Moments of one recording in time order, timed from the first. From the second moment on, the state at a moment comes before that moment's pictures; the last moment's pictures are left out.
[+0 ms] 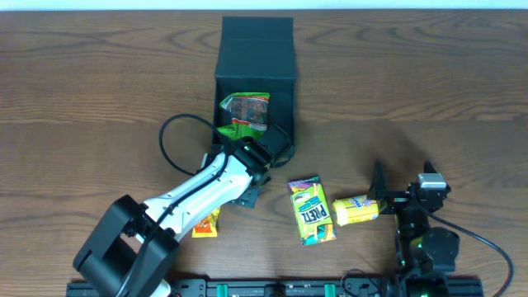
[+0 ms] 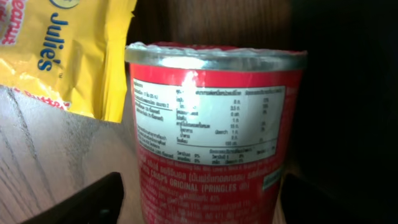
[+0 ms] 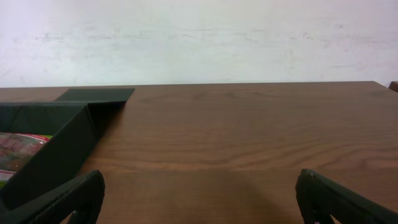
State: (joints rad) left arm -0.75 1.69 1.06 -0.82 -0.17 -2.06; right arm 0.00 0.01 0.01 -0.07 0.00 0.04
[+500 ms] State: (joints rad) left arm -0.75 1.69 1.06 -0.82 -0.18 -1.87; right arm 0.00 0.01 0.01 -0.07 0.00 0.04
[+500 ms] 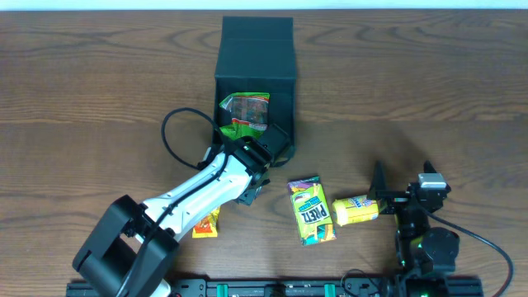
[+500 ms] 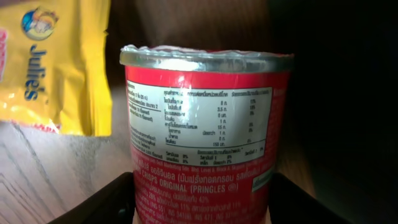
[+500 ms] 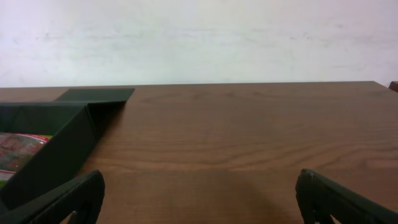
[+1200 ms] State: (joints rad) left arm -0.75 1.65 1.06 -0.87 -0.10 -1.12; right arm 0.00 0.01 0.01 -0.07 0.00 0.04
